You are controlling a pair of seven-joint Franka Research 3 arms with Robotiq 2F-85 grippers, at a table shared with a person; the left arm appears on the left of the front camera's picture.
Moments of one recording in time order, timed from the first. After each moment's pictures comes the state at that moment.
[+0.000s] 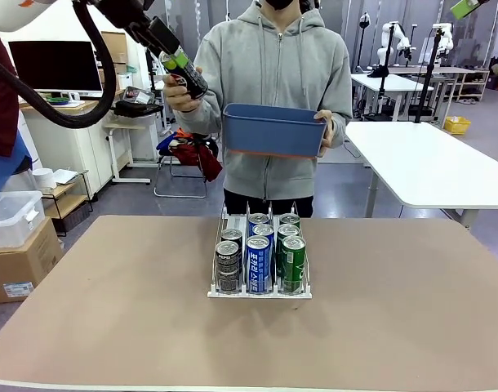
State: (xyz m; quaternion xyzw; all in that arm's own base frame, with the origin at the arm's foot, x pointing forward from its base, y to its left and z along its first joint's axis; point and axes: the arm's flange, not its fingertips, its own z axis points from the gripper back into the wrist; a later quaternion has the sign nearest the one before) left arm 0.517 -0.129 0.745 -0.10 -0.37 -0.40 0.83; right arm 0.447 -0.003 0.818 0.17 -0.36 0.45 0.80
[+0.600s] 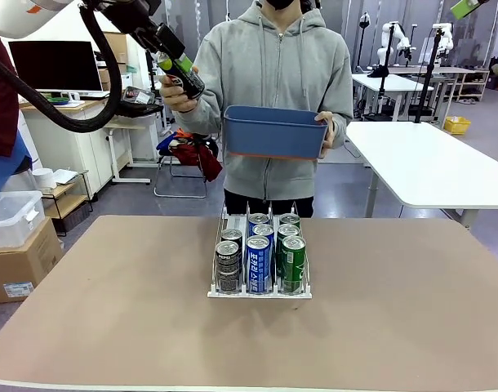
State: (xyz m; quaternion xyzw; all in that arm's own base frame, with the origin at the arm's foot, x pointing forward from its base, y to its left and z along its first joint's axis) left arm 0.522 -0.133 0.740 -0.11 -0.37 -0.39 0.83; right arm 0.447 -0.003 0.818 0.17 -0.36 0.45 0.80
